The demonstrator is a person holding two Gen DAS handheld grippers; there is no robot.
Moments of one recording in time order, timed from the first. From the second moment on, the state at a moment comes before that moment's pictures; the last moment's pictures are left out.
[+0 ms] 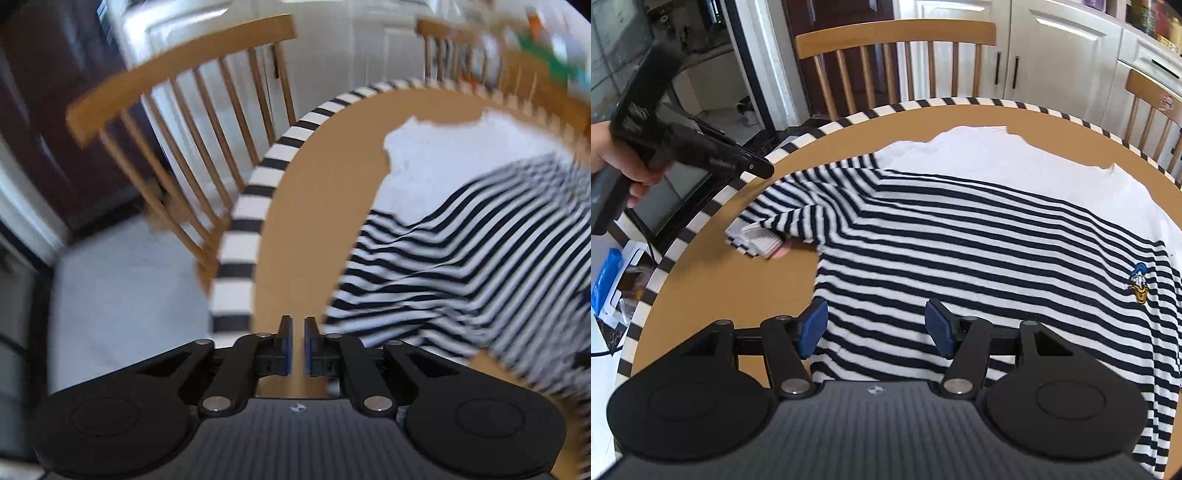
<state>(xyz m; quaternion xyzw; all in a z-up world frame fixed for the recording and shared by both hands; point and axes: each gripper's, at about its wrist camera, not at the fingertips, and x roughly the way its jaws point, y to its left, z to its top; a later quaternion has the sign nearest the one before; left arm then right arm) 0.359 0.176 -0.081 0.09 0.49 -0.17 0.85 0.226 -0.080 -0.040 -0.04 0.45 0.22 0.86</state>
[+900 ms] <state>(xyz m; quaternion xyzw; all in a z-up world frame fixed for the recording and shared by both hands) 0.336 0.171 -0.091 0.08 0.47 -0.12 0.87 0.262 -0.369 -0.044 0.00 0.41 -0.13 0.90</state>
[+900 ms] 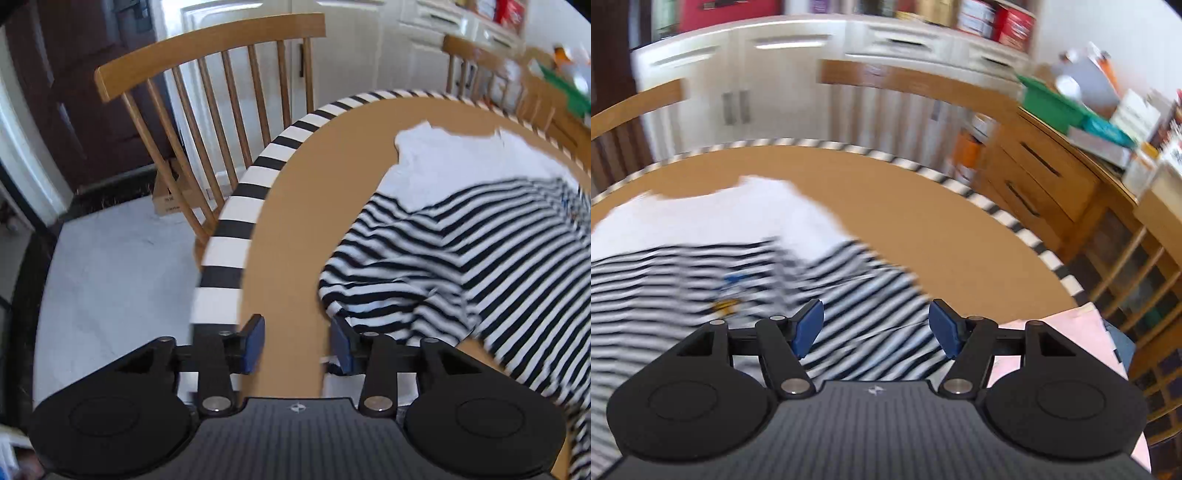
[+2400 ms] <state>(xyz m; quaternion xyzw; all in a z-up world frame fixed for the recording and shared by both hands) 0.273 0.130 -0.070 0.05 0.47 -0.09 0.88 0.325 -0.387 -0.046 -0.05 0.41 0.03 0.91</state>
